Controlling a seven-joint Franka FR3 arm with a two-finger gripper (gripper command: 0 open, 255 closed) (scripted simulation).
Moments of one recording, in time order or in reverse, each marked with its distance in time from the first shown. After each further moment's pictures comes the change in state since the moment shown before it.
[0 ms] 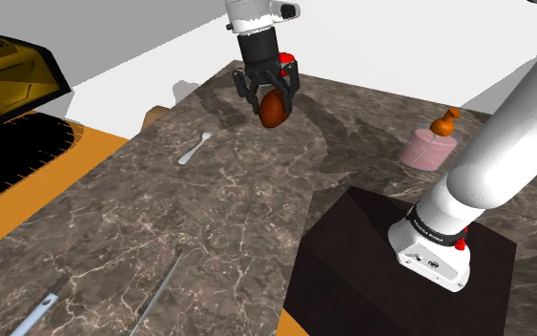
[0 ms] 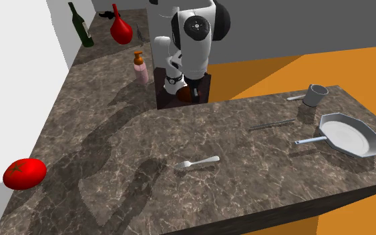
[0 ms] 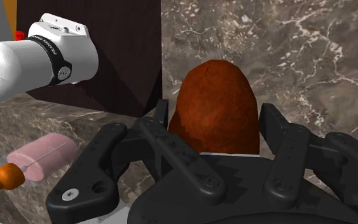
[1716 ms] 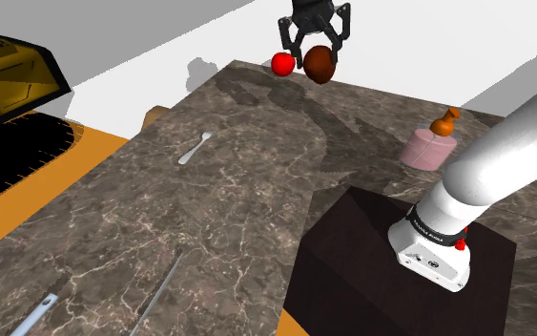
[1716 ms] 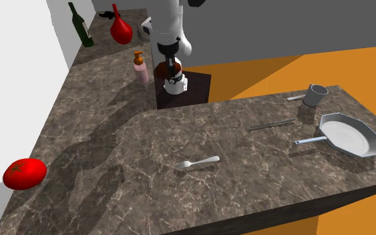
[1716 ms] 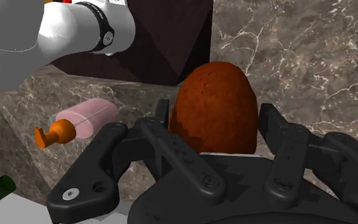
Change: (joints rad) arm -0.095 -0.213 -0.124 0.026 0.018 -0.225 -0.225
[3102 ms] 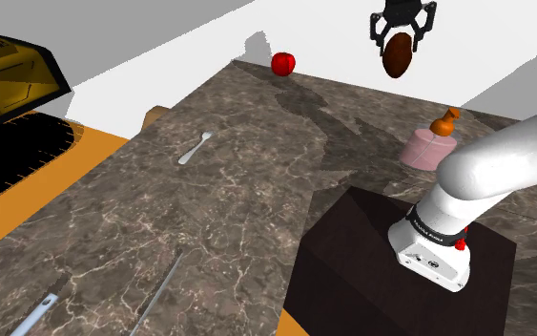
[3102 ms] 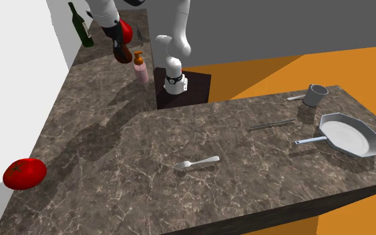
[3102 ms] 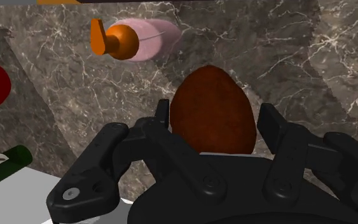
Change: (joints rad) arm -0.171 -0.252 -0.375 -0.273 -0.223 0.057 -0.560
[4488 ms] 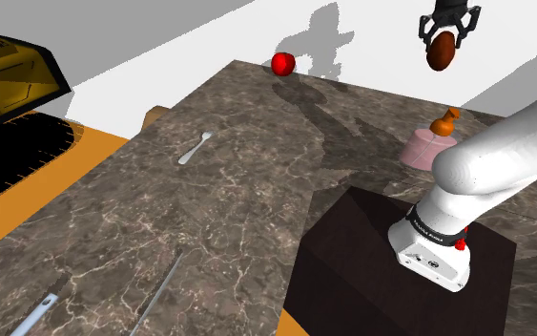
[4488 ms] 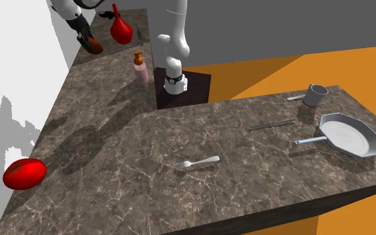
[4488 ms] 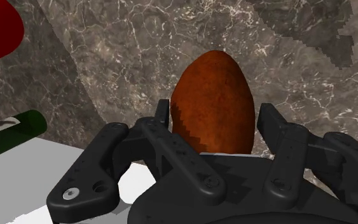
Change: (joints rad) arm -0.153 0.177 -0.305 0.112 -0.190 0.167 -0.413
